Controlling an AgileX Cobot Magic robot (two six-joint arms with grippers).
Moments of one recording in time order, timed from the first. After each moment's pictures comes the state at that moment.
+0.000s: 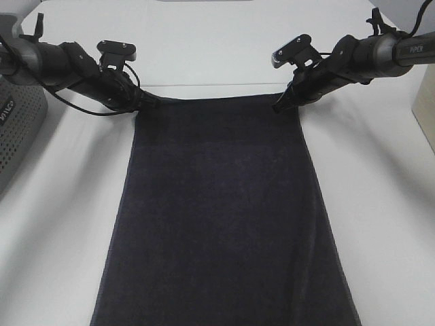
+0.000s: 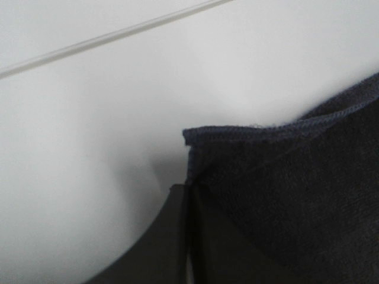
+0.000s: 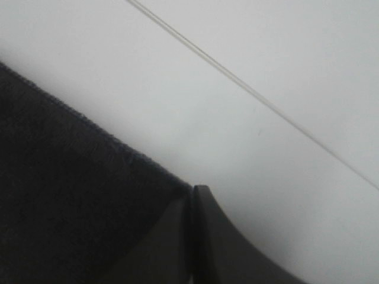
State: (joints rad) left arm -0.18 2.53 -1.91 -0.54 0.27 0.61; right arm 0.15 2.51 -1.86 0.35 0.17 -0.88
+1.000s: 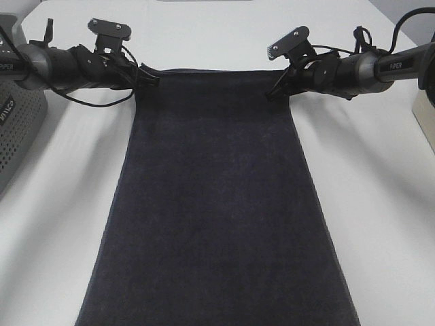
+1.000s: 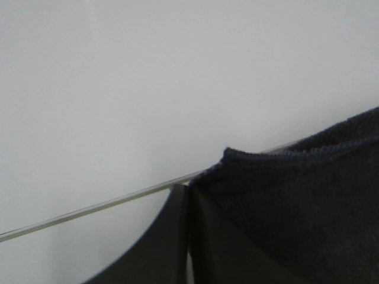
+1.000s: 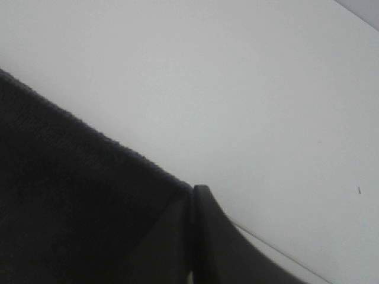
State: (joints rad) left arm -0.19 2.58 -1.96 -0.53 -0.08 0.59; right arm 0.18 2.57 -1.86 0.31 -0.22 -0.81
